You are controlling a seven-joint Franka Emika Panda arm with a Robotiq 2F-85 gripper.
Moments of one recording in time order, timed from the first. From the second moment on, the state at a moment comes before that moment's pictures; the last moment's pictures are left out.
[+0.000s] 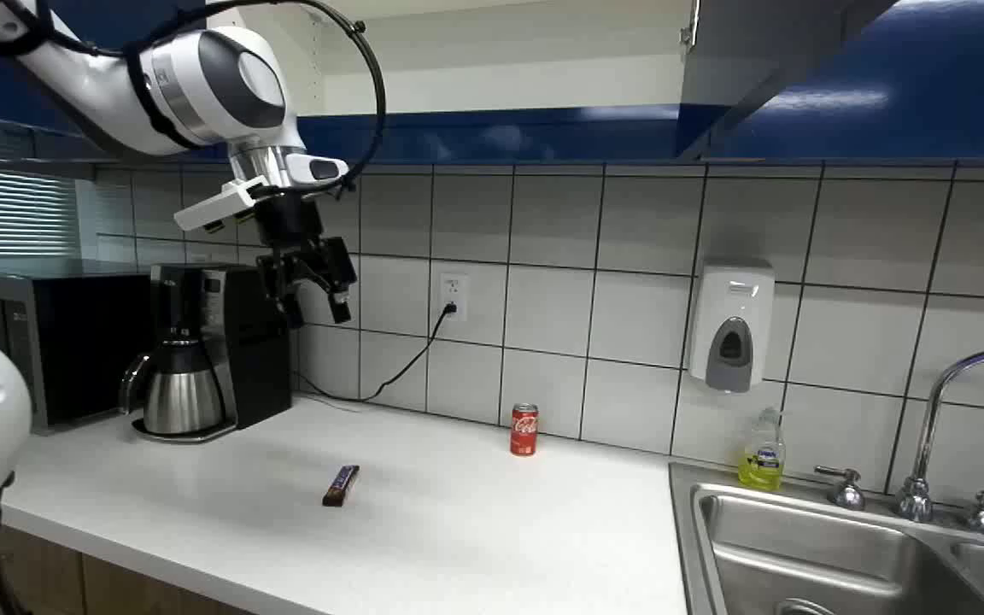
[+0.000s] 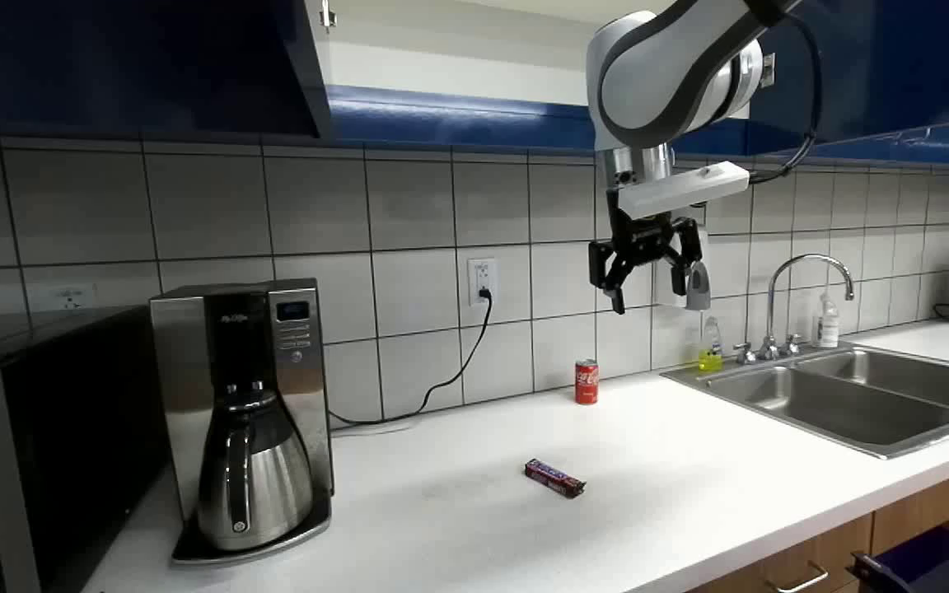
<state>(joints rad) -0.07 -0.50 0.24 -2.52 -0.18 2.10 0.41</state>
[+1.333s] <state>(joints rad) 0.04 -0.45 0.13 -2.53 -0.17 2.19 0.12</state>
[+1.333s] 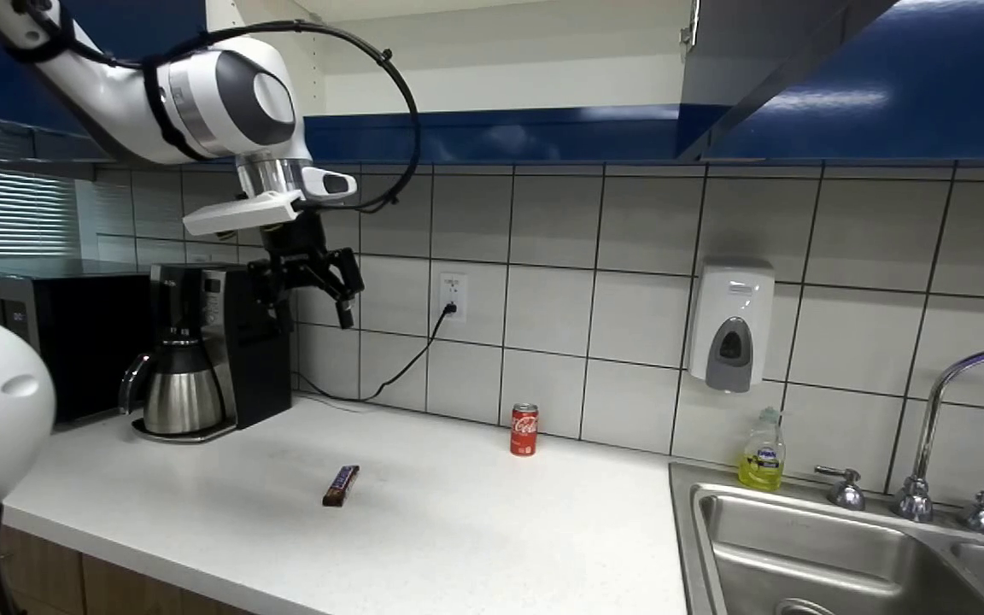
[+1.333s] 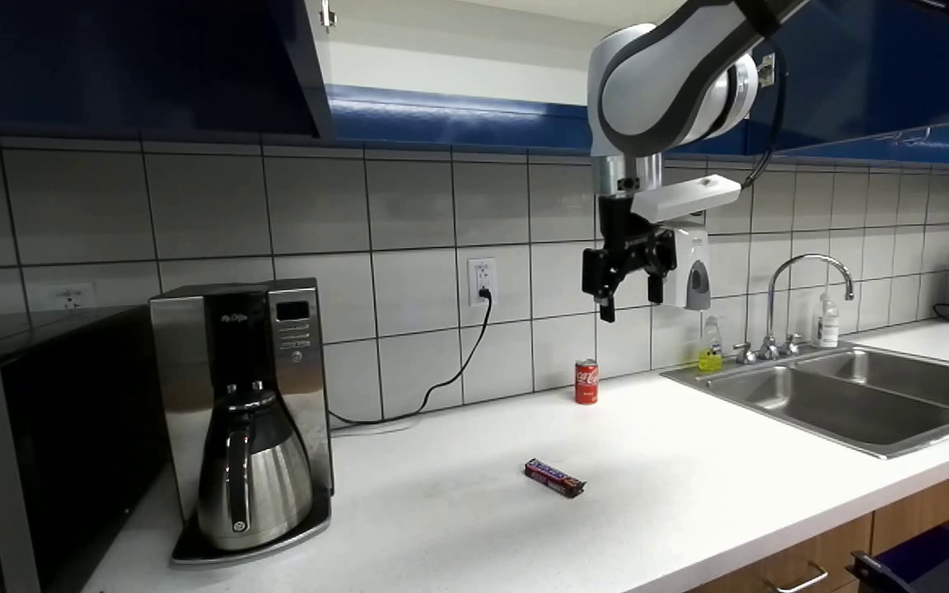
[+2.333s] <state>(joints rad) 0.07 -0.29 0.10 -2.48 -0.10 2.27 0.04</state>
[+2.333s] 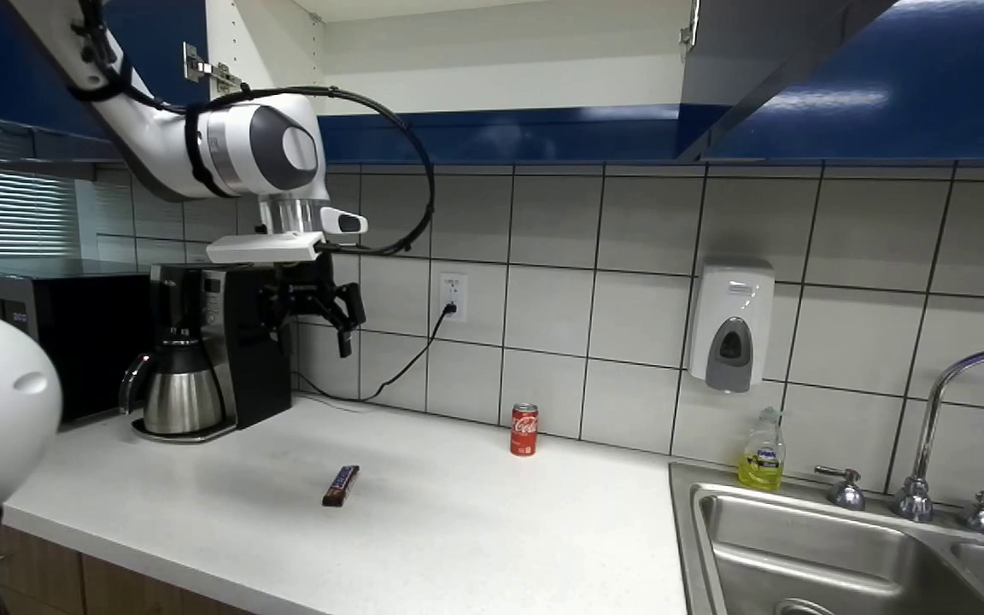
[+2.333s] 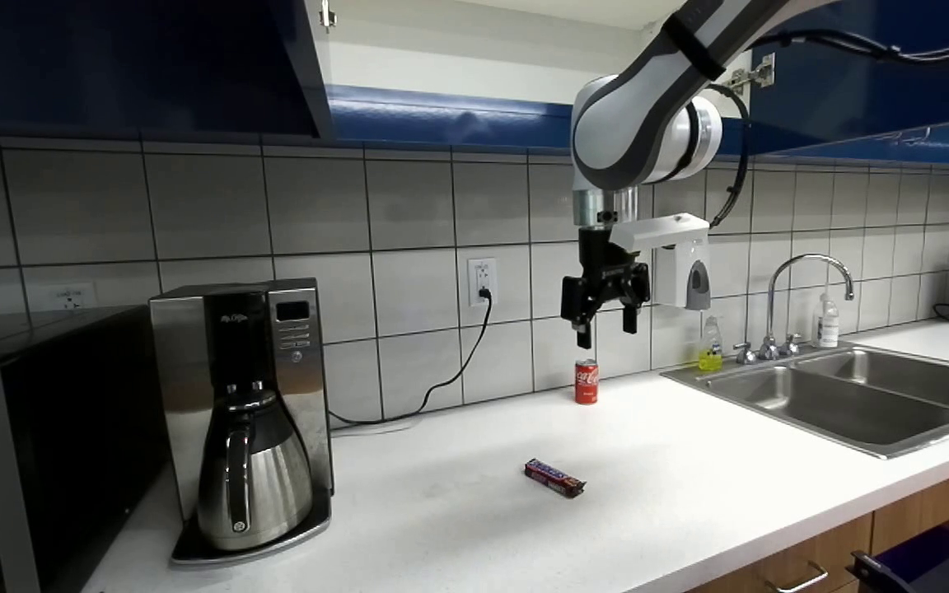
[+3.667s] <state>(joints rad) 0.08 -0.14 0.10 -2.45 -0.10 2.33 0.05</state>
